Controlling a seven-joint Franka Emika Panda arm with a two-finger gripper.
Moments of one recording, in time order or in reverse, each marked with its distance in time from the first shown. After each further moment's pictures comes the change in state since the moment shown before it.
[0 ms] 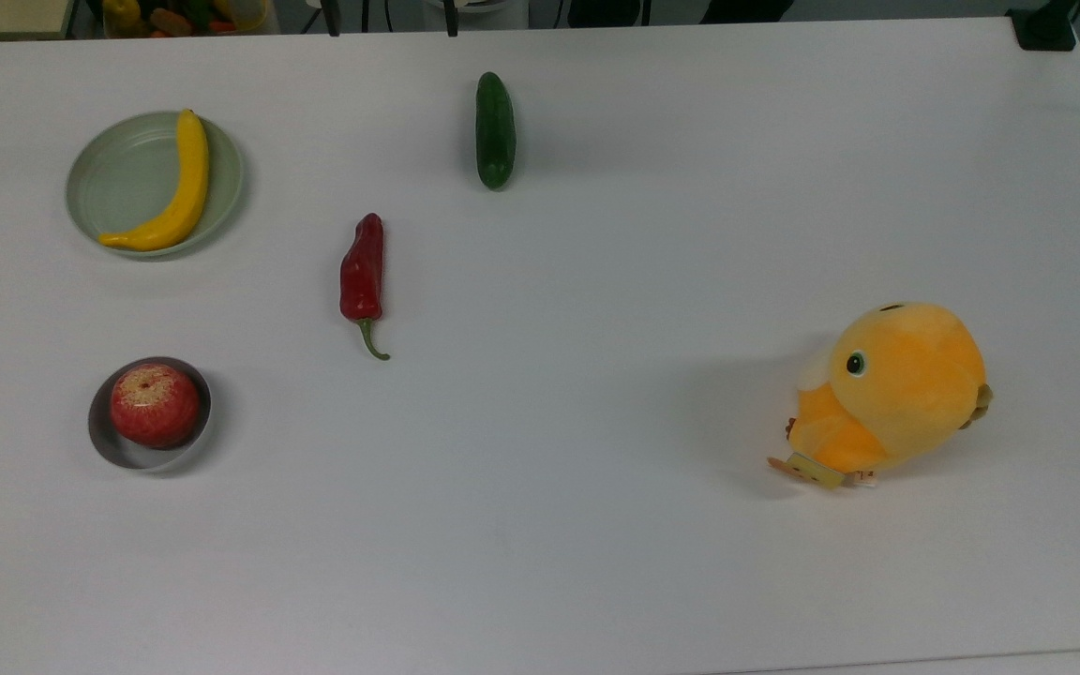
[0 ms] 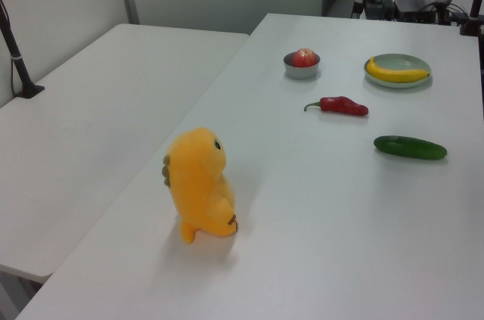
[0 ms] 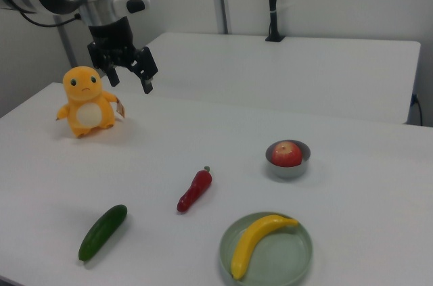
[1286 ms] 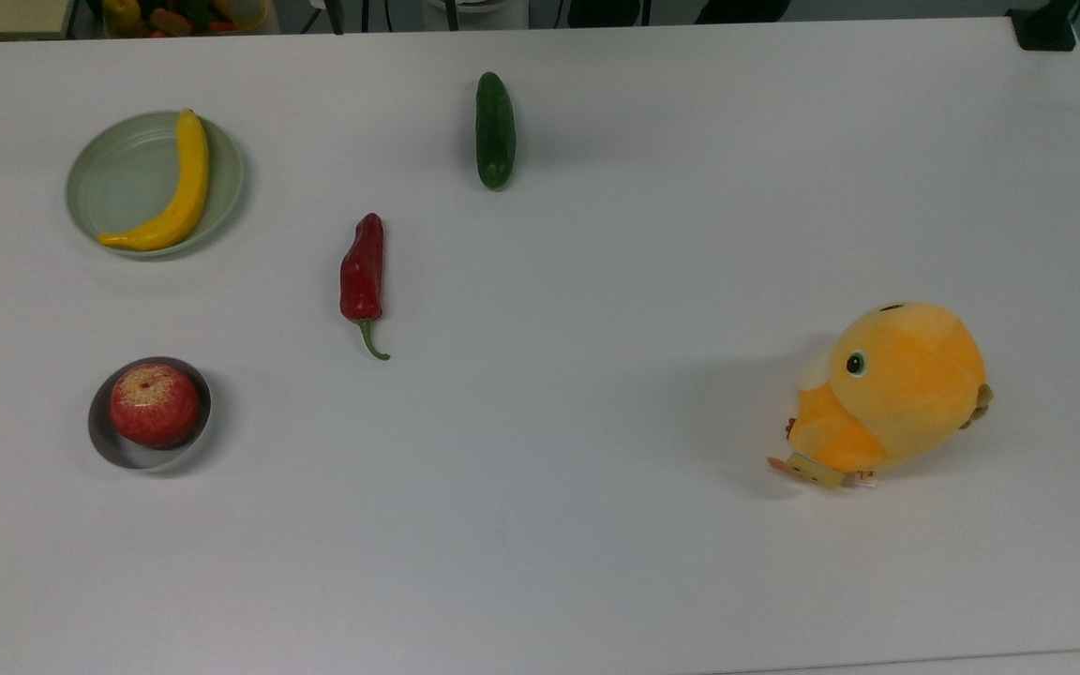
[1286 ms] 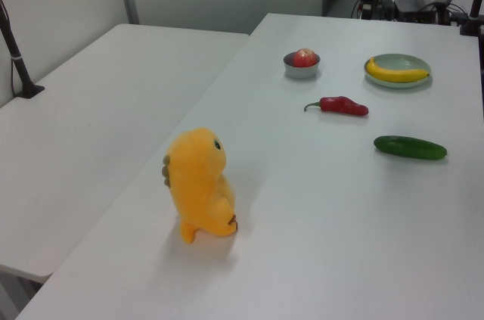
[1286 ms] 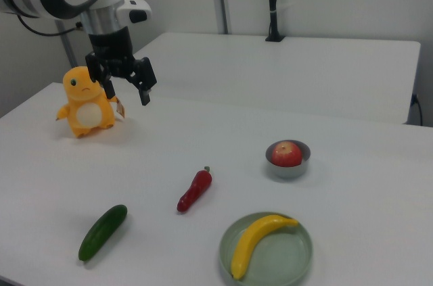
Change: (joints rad) arm -0.011 0.000 0.005 -0.022 0.000 -0.067 -0.065
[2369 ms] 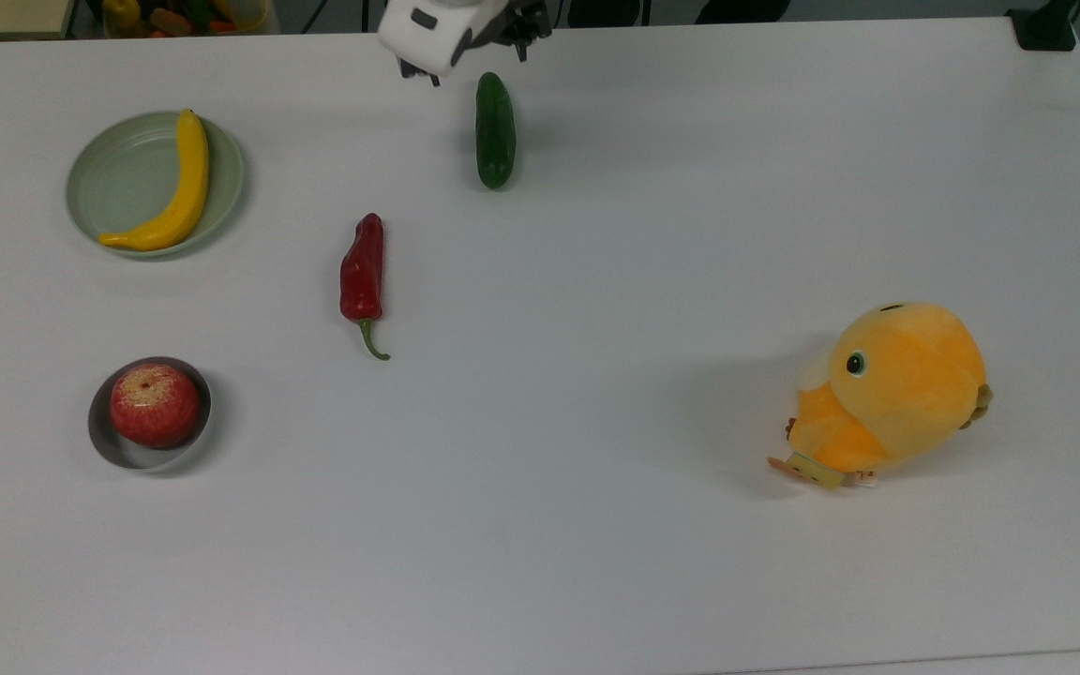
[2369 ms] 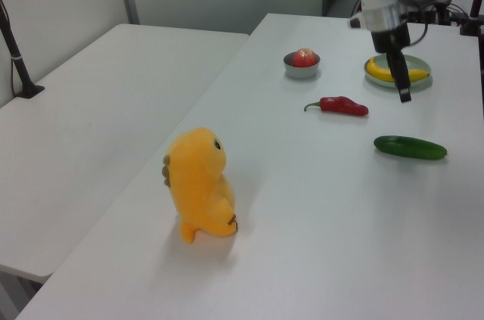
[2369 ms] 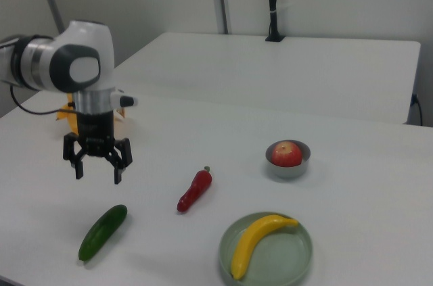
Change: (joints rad) arm -0.008 0.007 0.124 -0.366 0.002 0.028 -0.142
